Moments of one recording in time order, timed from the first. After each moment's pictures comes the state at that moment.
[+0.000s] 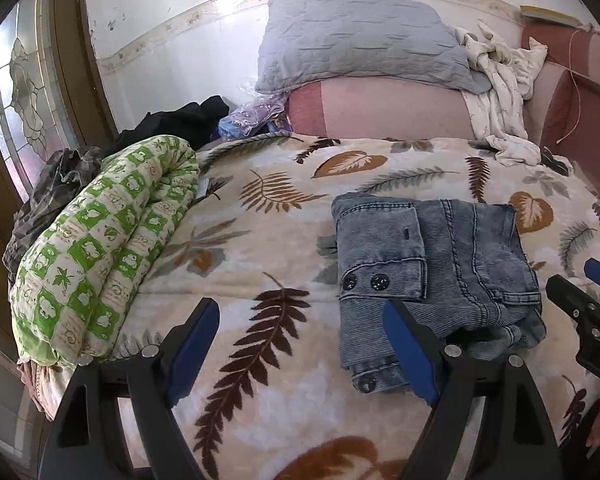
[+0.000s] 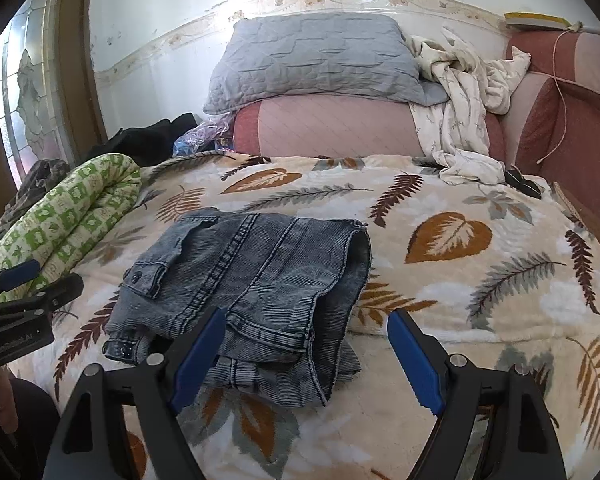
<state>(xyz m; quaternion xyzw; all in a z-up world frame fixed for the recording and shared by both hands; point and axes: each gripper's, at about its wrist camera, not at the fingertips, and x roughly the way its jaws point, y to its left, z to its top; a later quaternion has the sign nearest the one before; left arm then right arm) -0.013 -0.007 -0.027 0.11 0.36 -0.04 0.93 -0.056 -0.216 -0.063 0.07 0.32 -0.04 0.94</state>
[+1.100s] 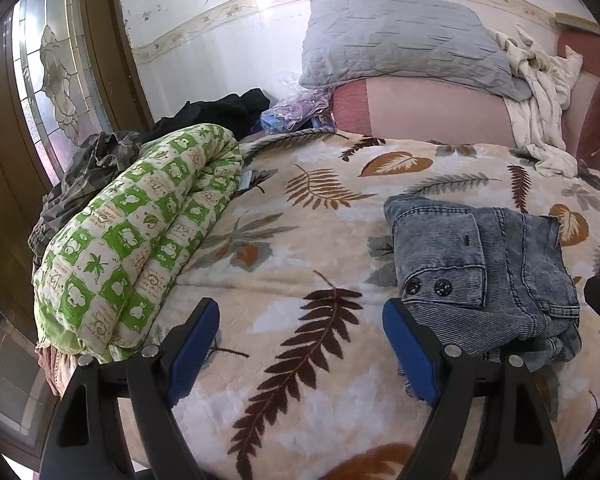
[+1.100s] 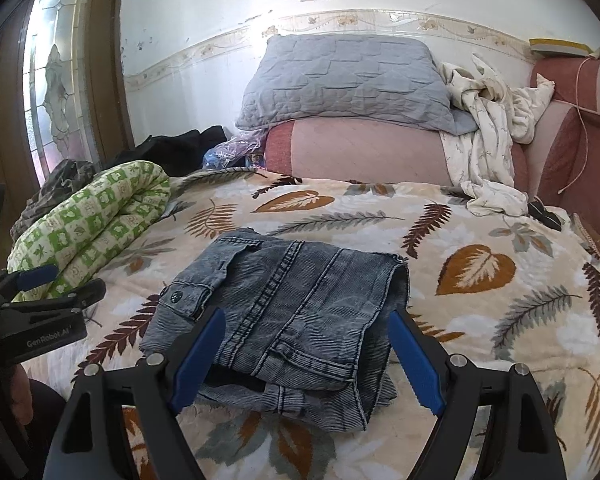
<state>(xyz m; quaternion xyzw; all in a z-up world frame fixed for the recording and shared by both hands) -0.002 0.023 -0.027 0.10 0.36 0.02 0.93 -0.050 -0.190 -0.048 0.05 0.29 0.00 0.96</state>
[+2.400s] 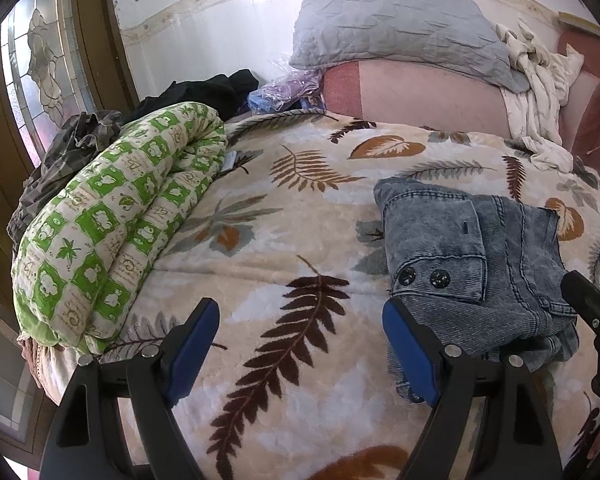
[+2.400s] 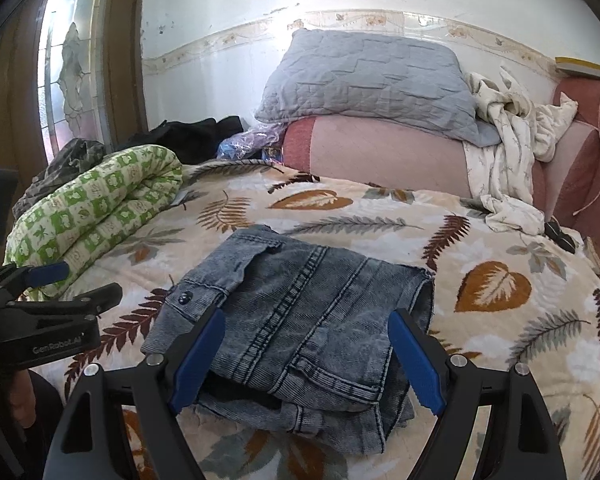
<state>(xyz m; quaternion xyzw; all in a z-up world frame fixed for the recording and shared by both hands) 0.012 0.021 -0.043 0.08 0.39 0.00 0.92 -0.028 -0.172 -0.054 0.02 0.30 0.02 0.95</state>
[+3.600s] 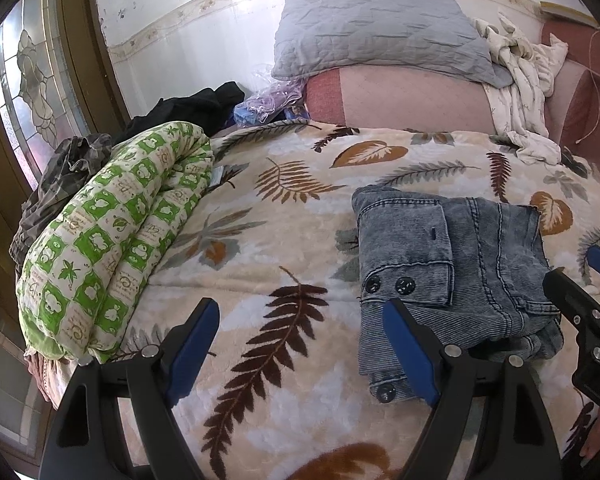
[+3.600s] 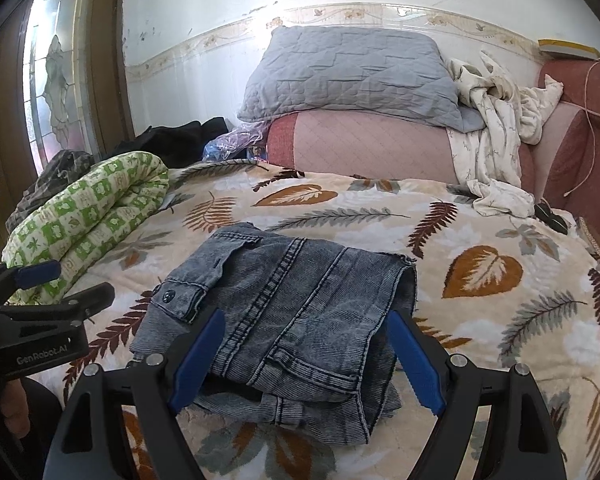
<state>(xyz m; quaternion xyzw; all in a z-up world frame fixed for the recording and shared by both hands) 0.004 0.000 -0.031 0.11 0.38 -0.01 0.92 -0.033 -0.188 -0.055 0.04 0.30 0.00 0.95</state>
